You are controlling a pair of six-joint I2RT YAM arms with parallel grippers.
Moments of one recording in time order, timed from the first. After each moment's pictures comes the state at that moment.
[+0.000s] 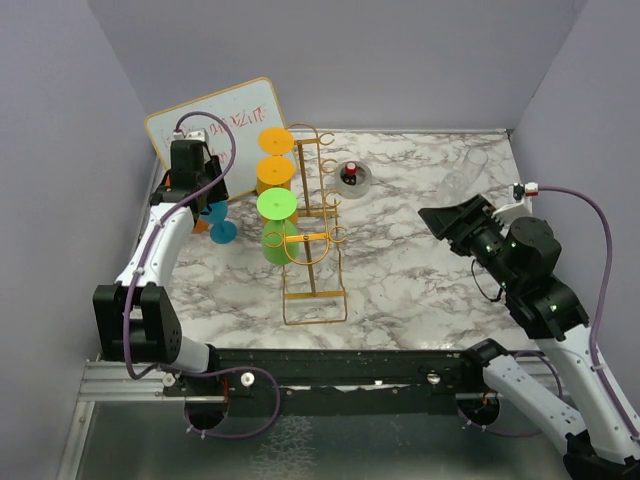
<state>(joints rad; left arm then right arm) -0.04 1.42 1.20 -0.42 -0.07 -0.21 0.42 0.65 0.92 -0.44 0.04 0.86</state>
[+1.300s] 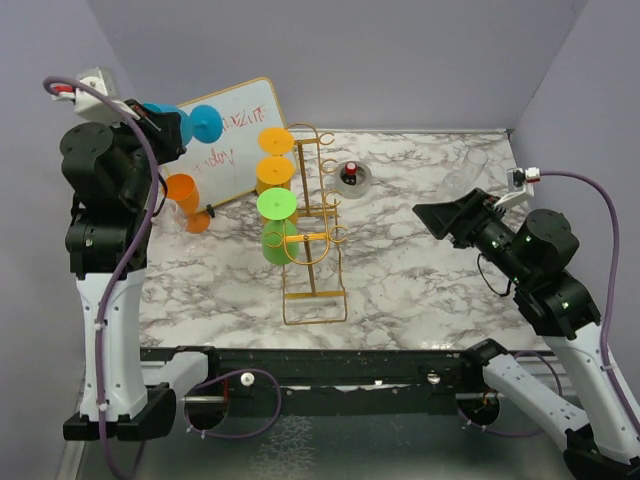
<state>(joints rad) -0.01 1.10 1.65 -0.55 0.03 -0.39 0.42 0.70 1.04 -0.45 -0.11 0.73</state>
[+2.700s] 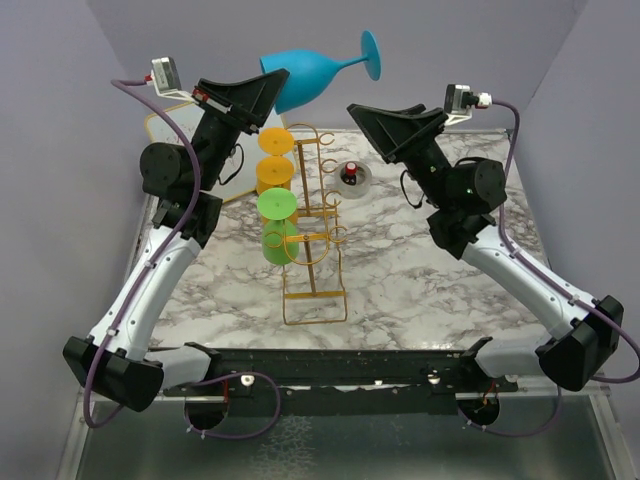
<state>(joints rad) -0.36 1.24 1.39 0.55 0.26 -1.12 0.64 1.30 1.22 0.79 -0.21 1.06</state>
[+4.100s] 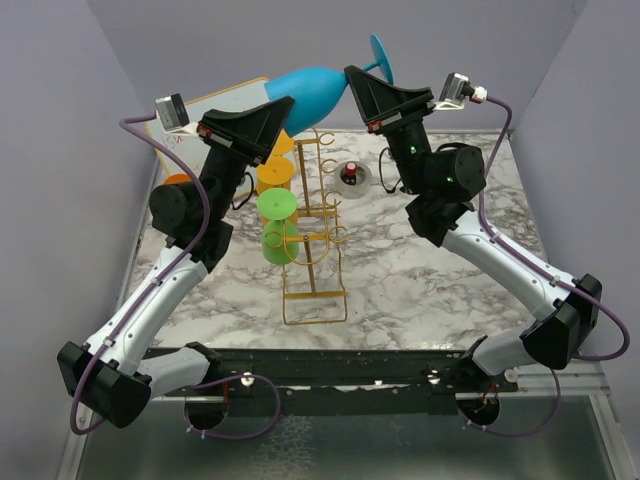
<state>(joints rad) -0.51 1.13 1.16 0.83 0.17 -1.16 0.75 1.45 1.42 0.82 0.11 0.97</state>
